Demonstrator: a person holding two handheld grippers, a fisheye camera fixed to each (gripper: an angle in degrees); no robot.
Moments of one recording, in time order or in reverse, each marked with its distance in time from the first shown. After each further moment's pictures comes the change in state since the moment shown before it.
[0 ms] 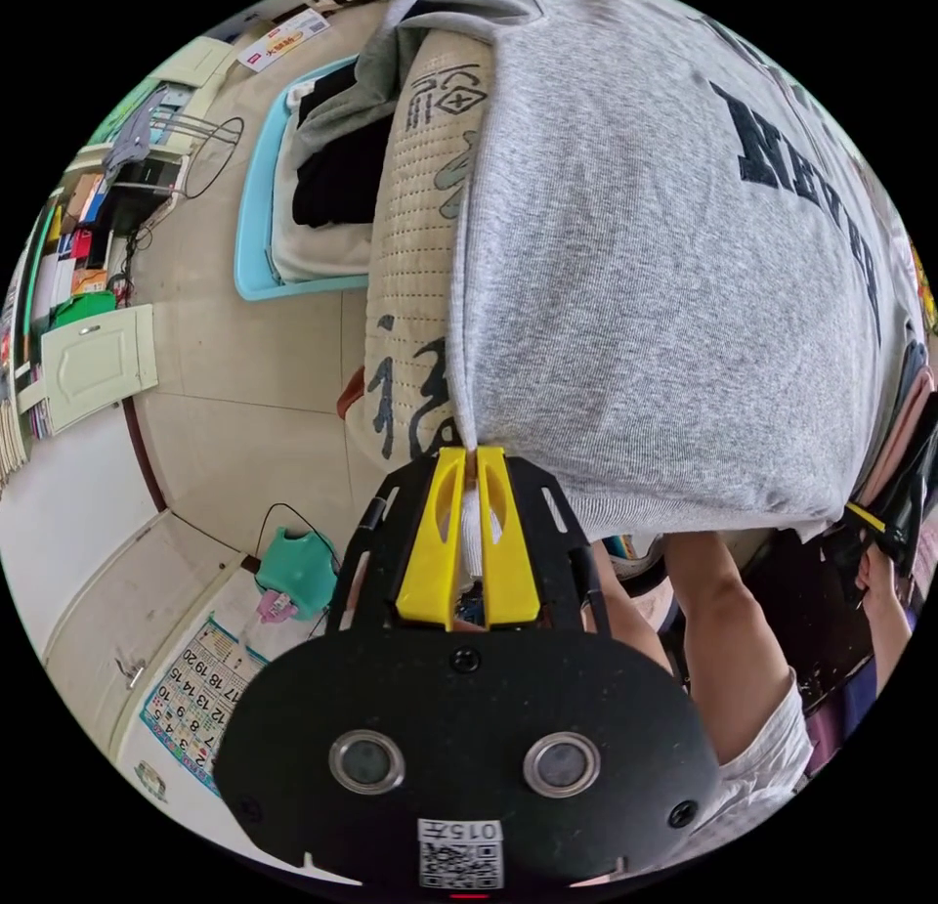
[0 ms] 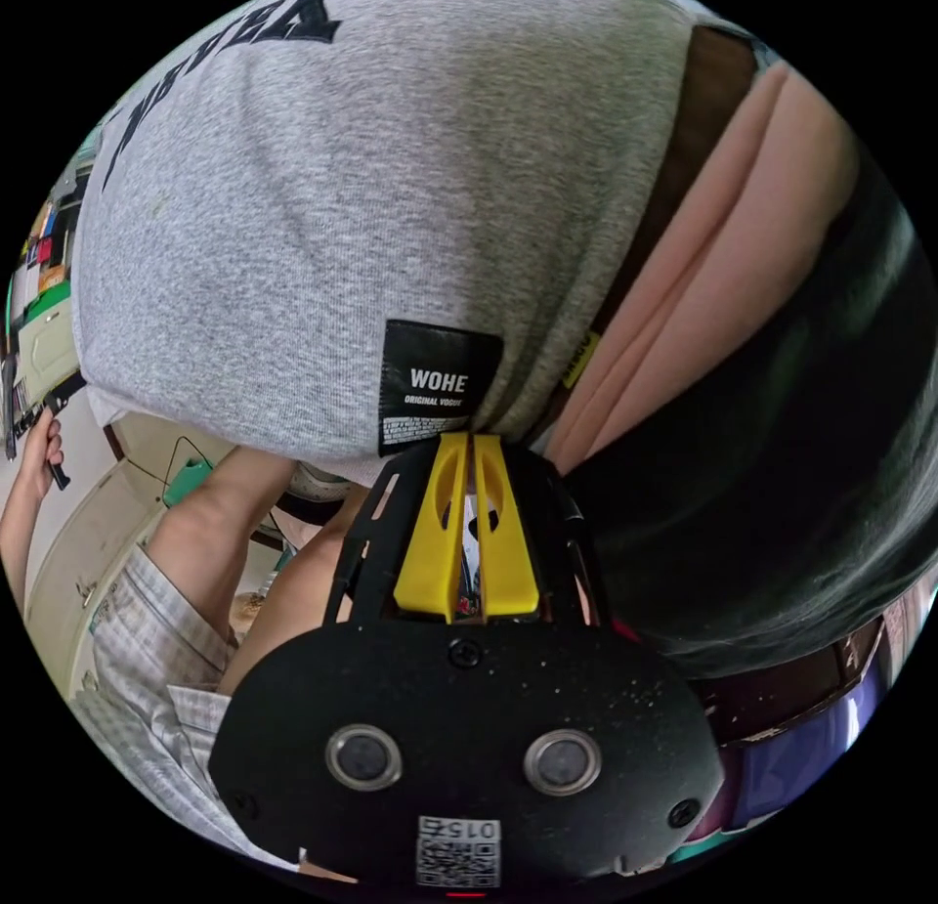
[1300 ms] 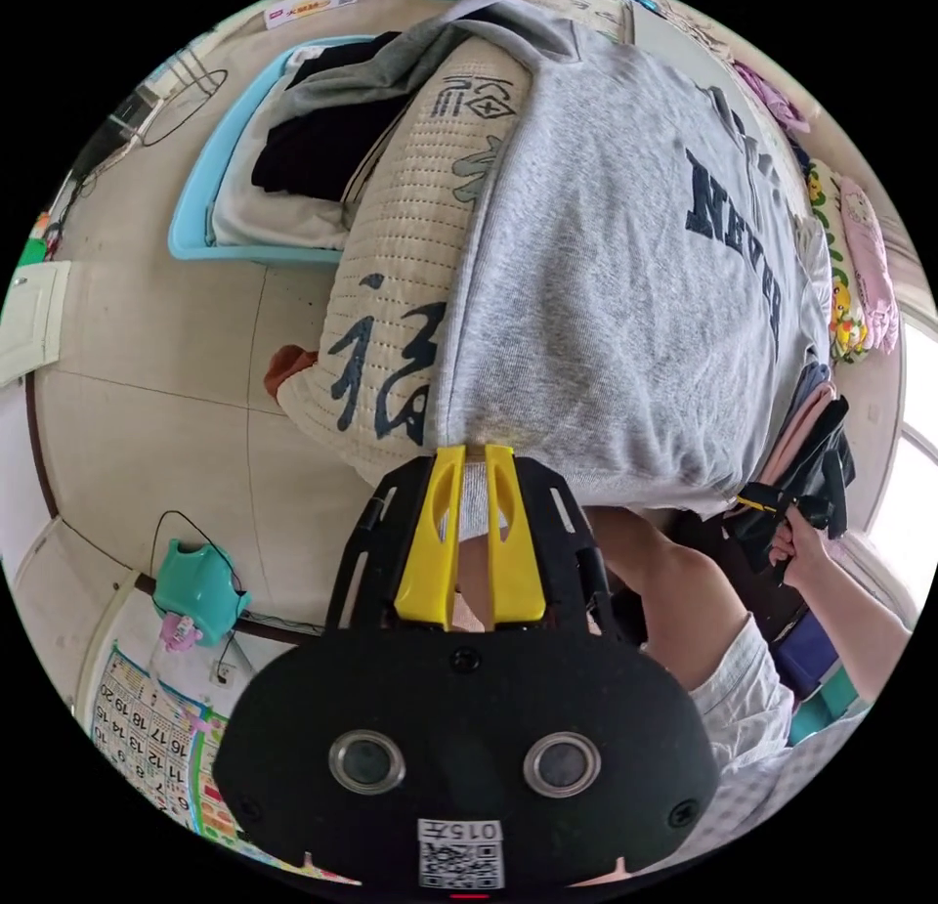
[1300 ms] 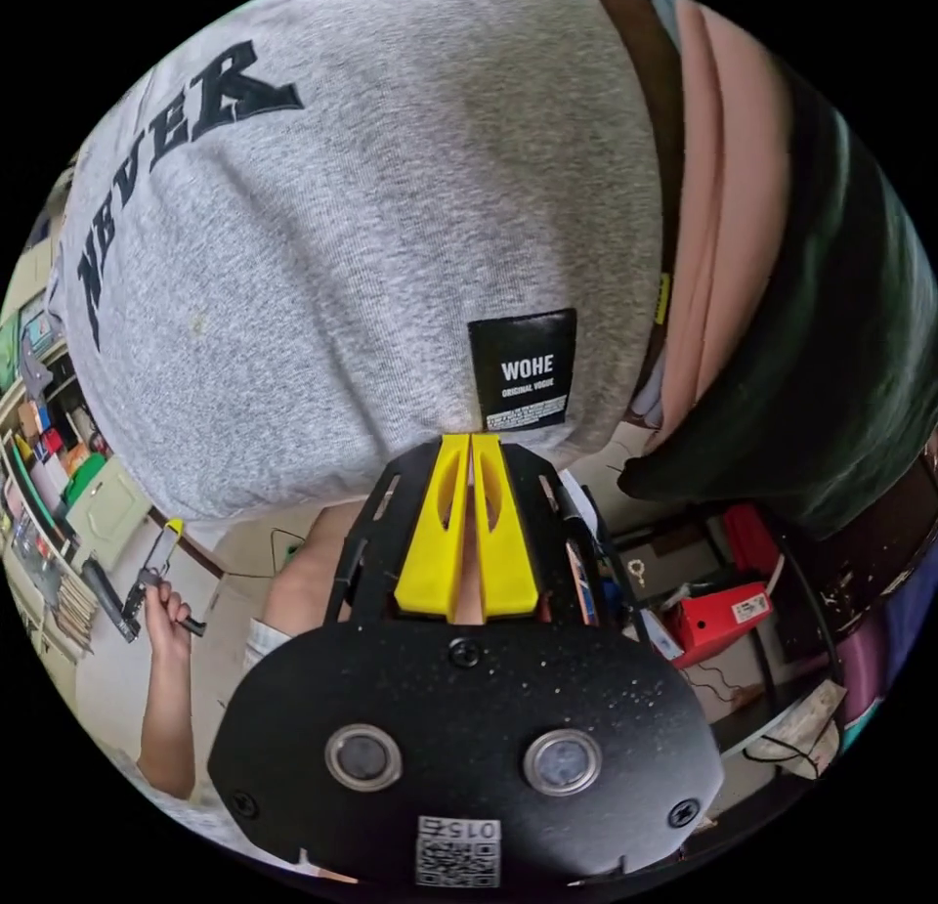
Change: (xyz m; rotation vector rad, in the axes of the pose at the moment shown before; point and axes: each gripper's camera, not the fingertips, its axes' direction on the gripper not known) left arm 0.012 0.087 0.026 0.046 0.360 -0.004; right arm -0.050 0.043 -0.015 -0.001 -0.227 0.397
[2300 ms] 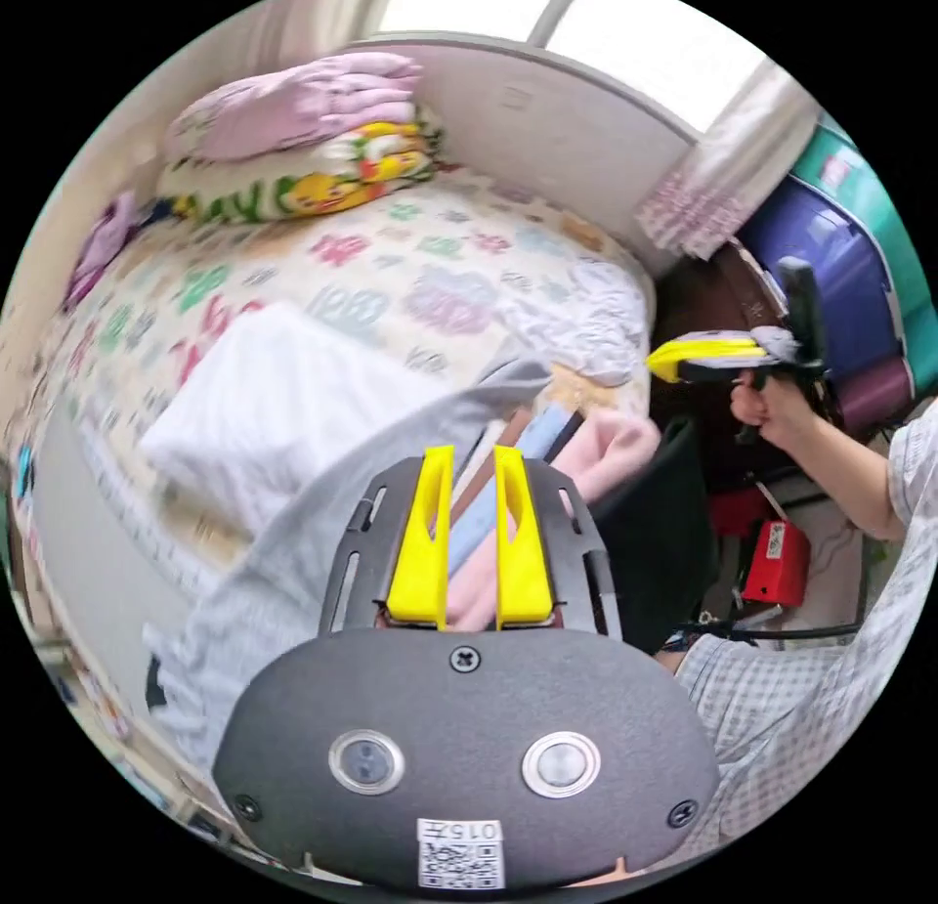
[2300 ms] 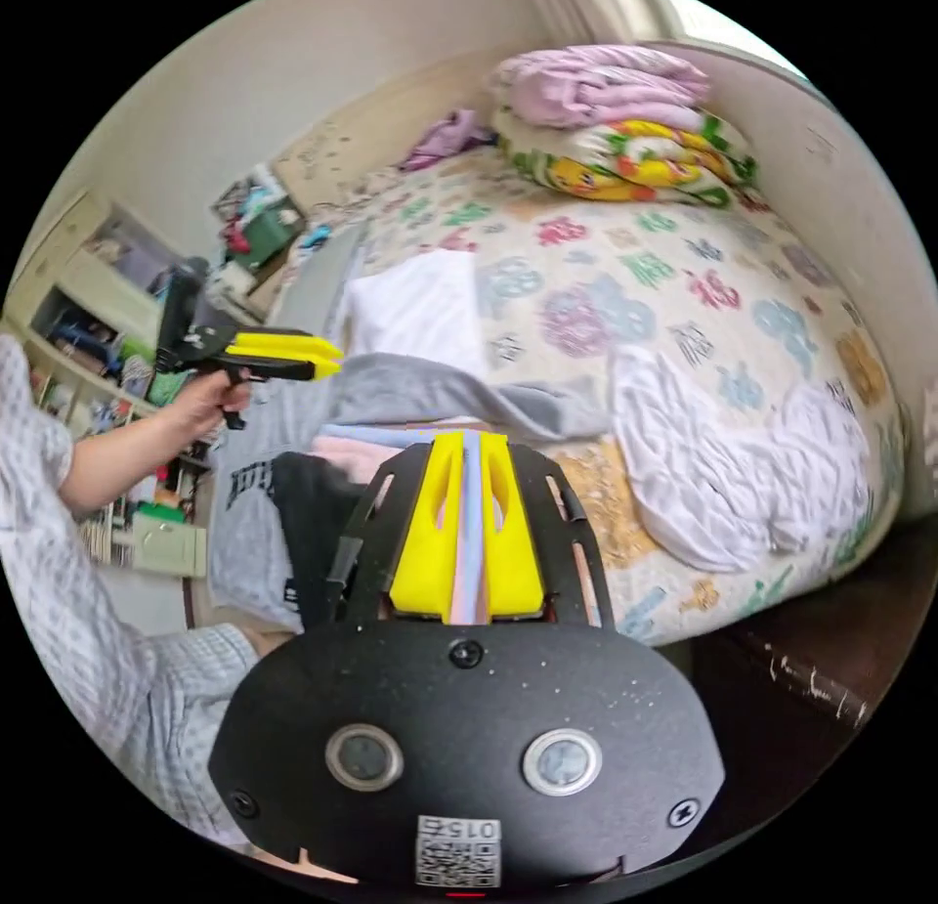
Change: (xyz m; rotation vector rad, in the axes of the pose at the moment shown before) left arm 0.856 -0.031 0.020 0.186 -0.026 1.410; right arm 0.548 0.057 -0.203 0.825 -0.278 -0.232
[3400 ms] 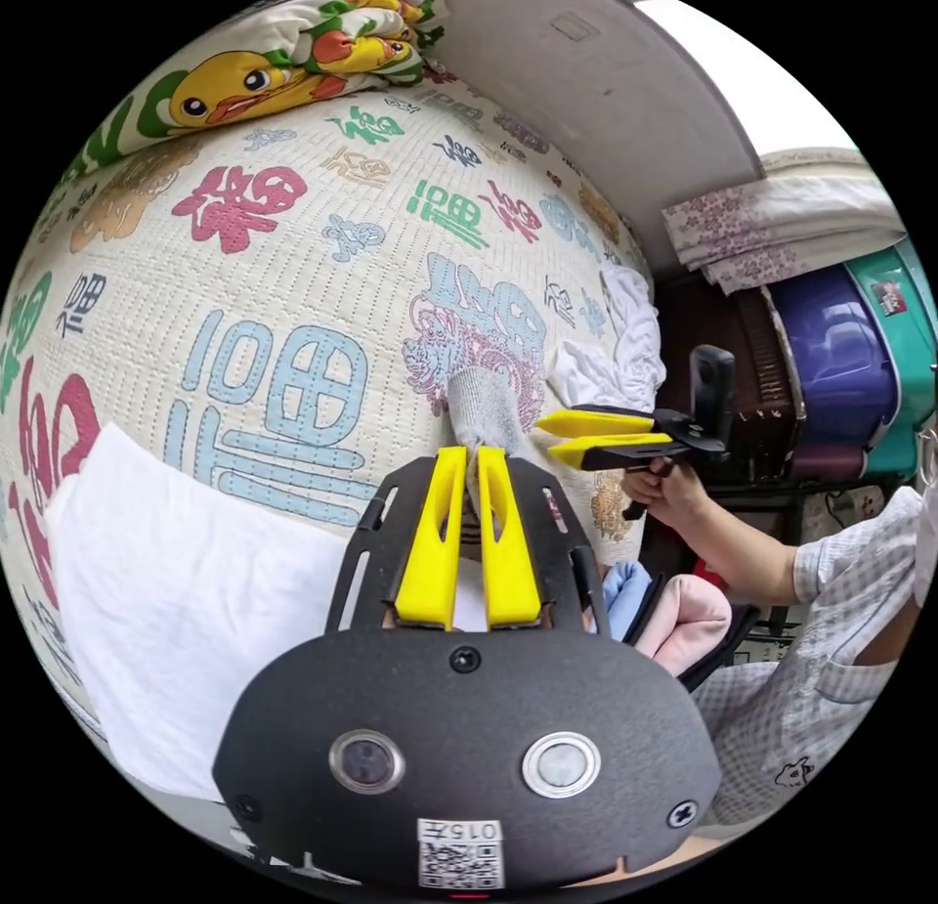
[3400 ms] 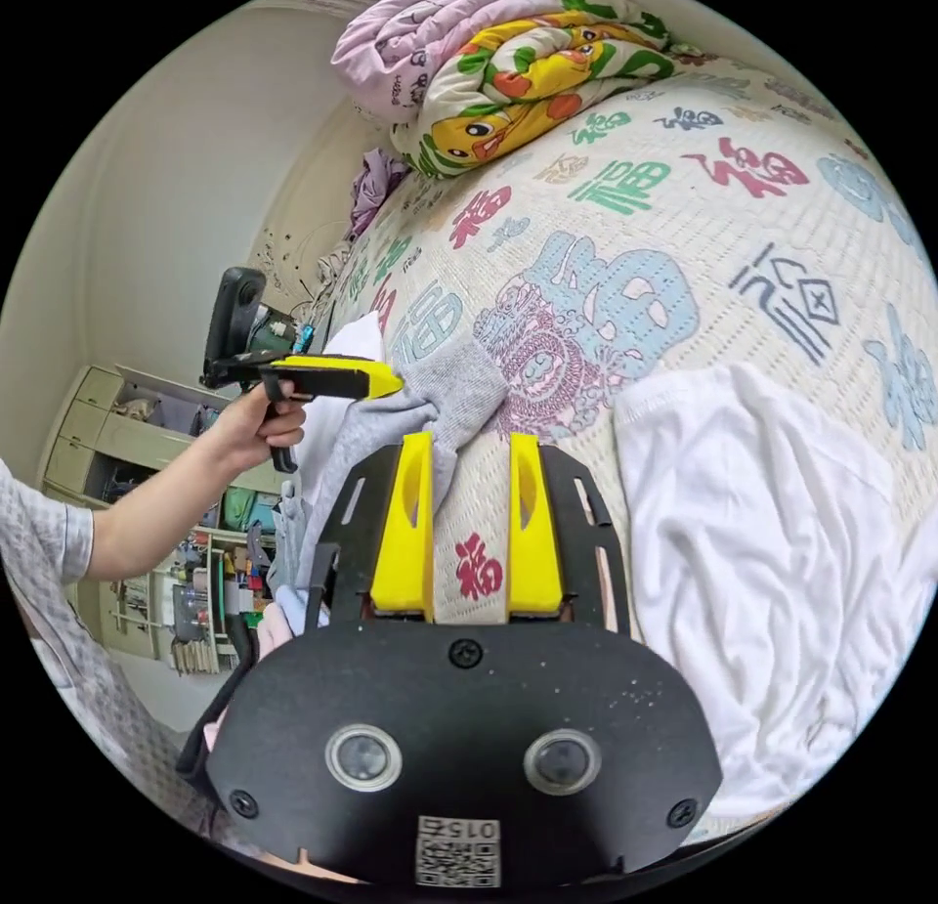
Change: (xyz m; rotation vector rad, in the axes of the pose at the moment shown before) left arm -0.092 -0.179 0.170 -0.202 0.336 -0.049; right arm 0.156 -0.021 0.149 0.083 -0.364 0.262
